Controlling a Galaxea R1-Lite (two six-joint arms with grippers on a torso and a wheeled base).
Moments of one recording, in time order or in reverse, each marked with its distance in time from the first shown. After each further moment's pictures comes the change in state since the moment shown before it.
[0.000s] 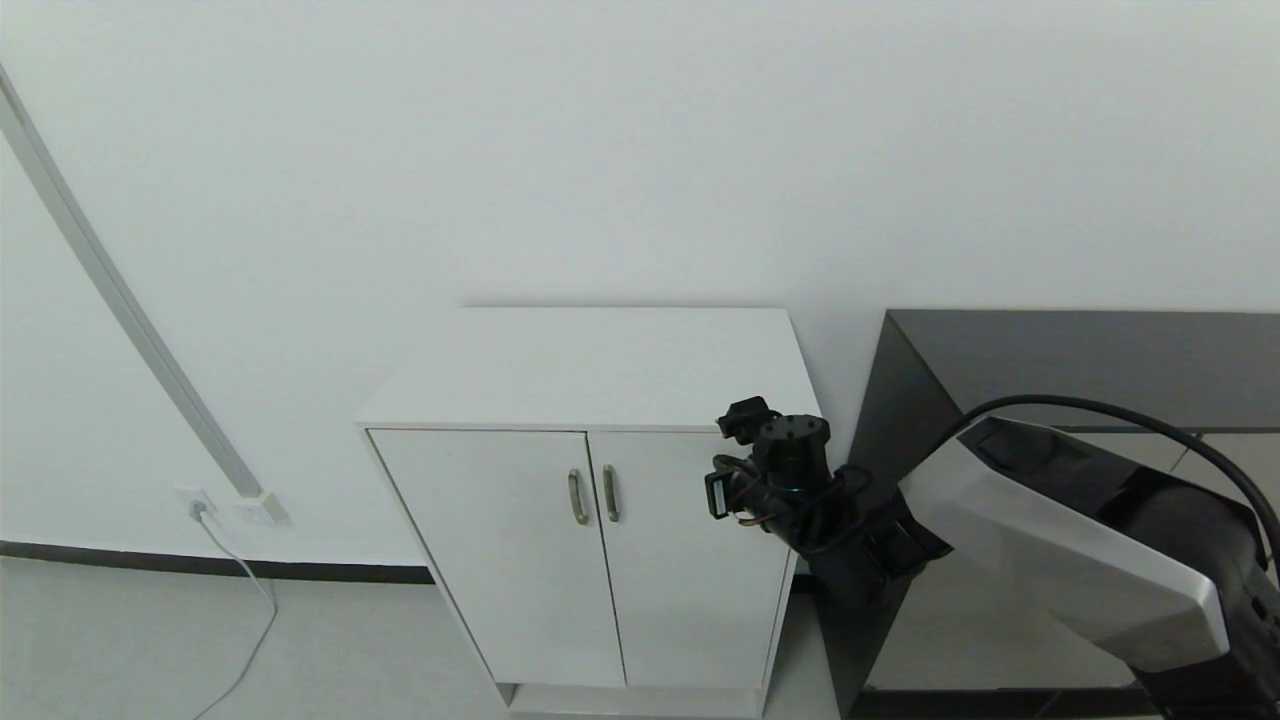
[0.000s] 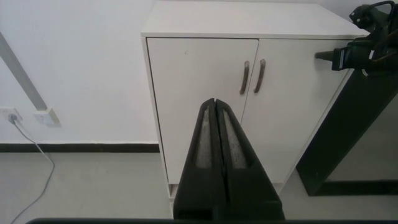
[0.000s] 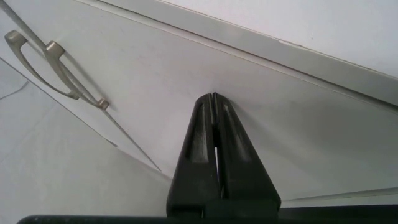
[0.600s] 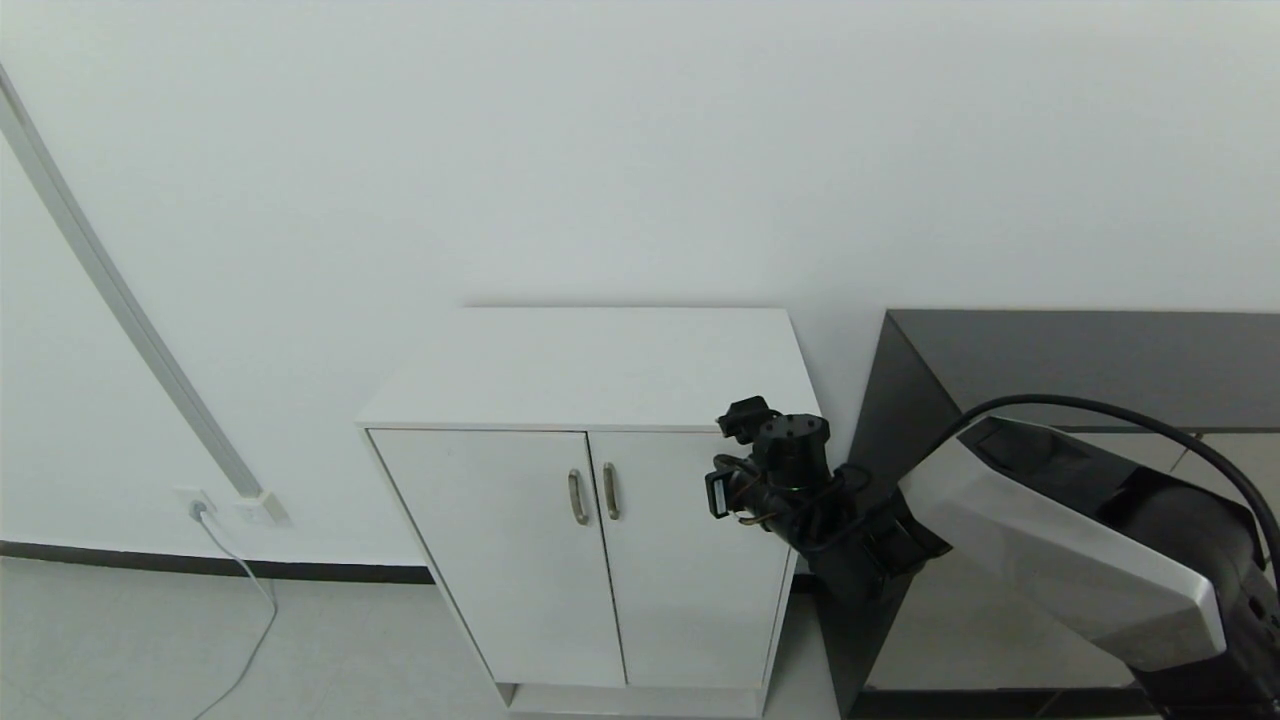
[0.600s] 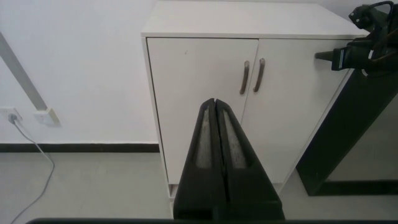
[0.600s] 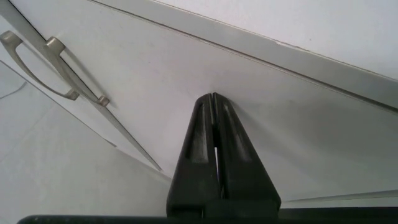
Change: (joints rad) left arm 0.000 0.000 0.000 0.000 0.000 0.000; right arm -0.005 0.003 -0.009 0.007 0.000 0.000
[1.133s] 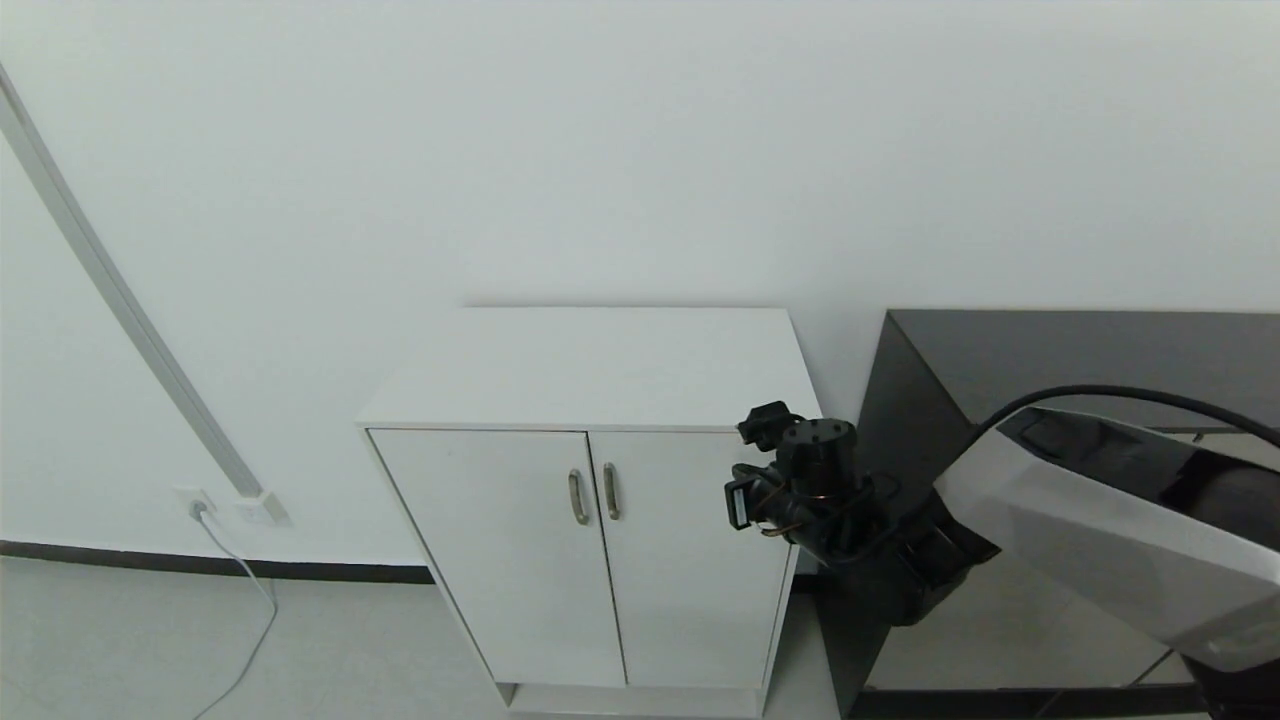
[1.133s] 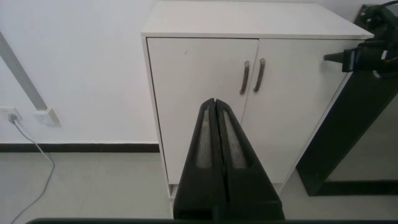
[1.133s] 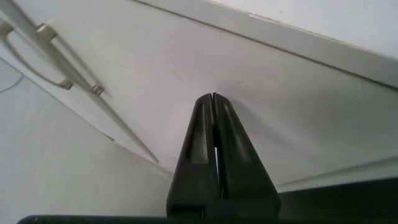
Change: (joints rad) left arm 0.000 0.000 0.000 0.000 0.000 0.000; right arm 0.000 -0.116 0.201 -0.048 -0.010 0.004
